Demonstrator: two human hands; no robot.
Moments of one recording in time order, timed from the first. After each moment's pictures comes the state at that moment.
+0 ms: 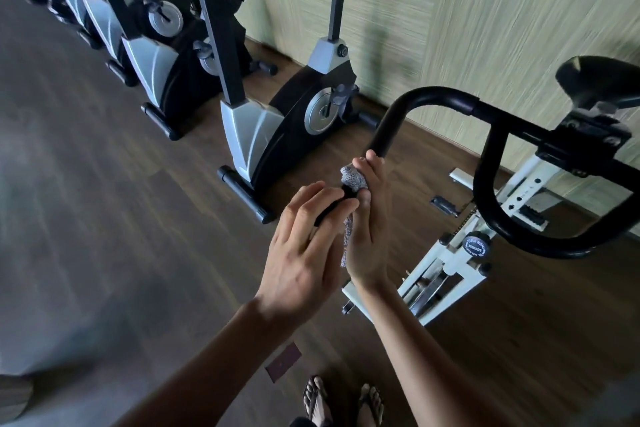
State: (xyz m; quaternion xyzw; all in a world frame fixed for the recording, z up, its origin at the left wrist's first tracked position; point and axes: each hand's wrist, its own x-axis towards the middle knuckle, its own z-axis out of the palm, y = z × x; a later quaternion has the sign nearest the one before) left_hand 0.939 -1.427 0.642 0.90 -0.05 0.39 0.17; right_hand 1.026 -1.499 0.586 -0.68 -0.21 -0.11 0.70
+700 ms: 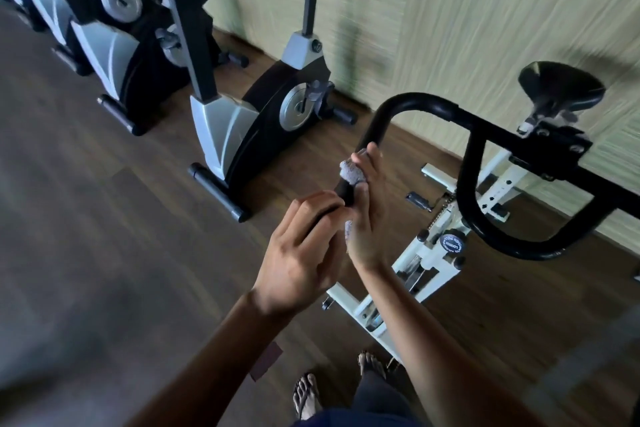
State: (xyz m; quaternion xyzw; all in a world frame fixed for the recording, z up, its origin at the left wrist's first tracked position) left_hand 0.957 -1.419 0.654 0.88 -0.09 0.38 0.26; right_hand 1.062 -1.501 0.584 -0.69 -0.24 -0.17 0.66
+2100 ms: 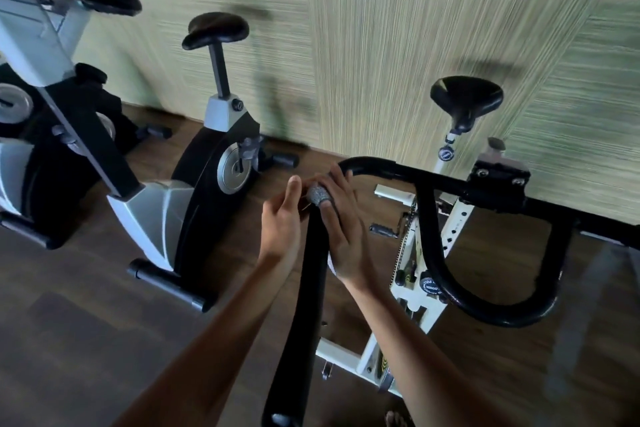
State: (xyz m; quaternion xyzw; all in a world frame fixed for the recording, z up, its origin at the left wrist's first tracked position) left_hand 1.169 -1.406 0.650 0.65 0.12 0.07 0.75; right_hand 1.178 -1.502 0.586 -0.75 -0.15 -0.16 0.62
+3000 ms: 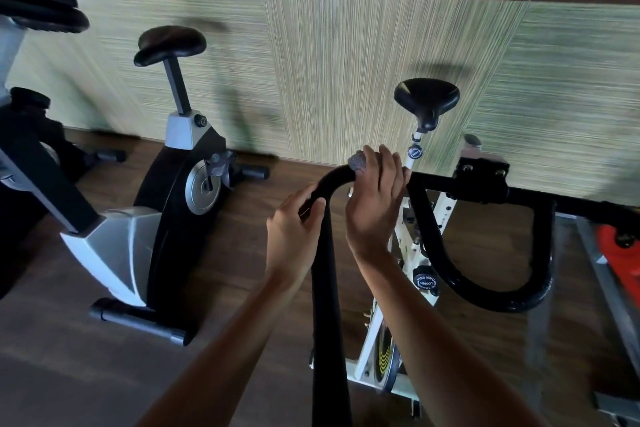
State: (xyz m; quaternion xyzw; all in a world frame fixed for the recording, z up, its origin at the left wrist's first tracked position) left_hand 1.181 -1.398 0.646 0.86 -0.01 0.10 0.51; right_hand 1.236 -1.525 0.587 -0.85 0.09 -0.44 0.27
